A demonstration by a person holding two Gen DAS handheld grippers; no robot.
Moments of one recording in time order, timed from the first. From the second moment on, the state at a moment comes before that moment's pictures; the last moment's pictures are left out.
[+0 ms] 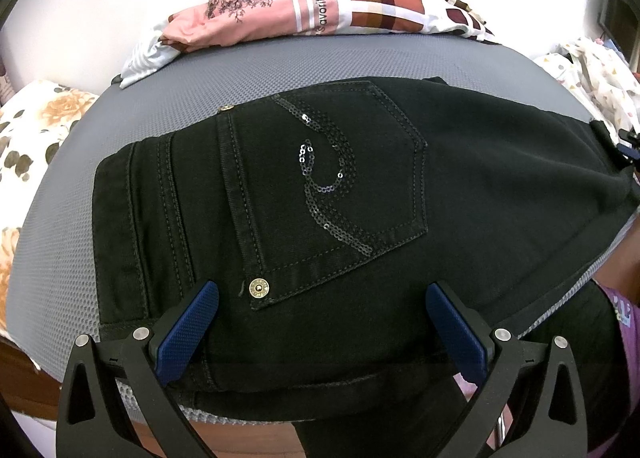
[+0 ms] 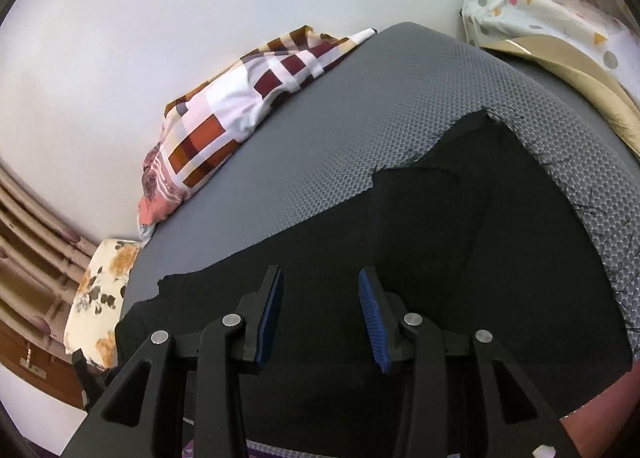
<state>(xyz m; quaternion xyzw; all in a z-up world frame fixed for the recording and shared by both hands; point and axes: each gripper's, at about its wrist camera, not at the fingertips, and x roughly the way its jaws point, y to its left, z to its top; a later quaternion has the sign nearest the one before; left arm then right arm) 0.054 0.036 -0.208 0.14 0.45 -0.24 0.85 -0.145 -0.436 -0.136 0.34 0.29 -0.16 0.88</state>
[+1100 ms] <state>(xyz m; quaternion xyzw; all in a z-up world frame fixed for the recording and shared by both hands) 0.054 0.038 -0.210 0.14 0.45 -0.23 0.85 -0.154 -0.454 -0.140 0.27 0.33 -0.27 0.87</state>
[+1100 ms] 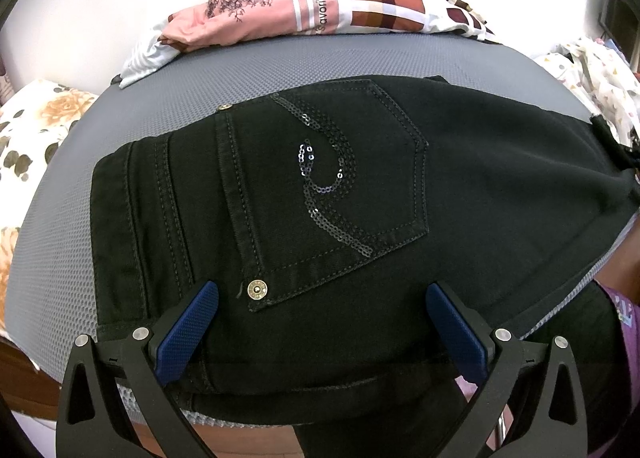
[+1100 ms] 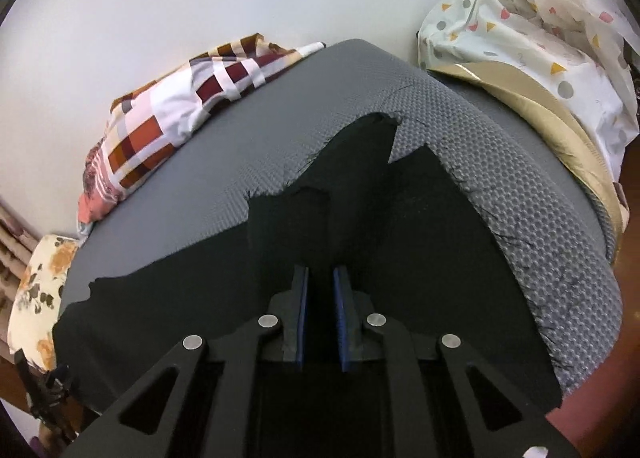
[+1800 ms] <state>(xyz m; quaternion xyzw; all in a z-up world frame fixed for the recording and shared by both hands) 0.054 0.039 -0.210 0.14 0.45 -0.23 0.85 -0.137 -0.478 -0.144 0.26 0.32 -0.26 0.87</state>
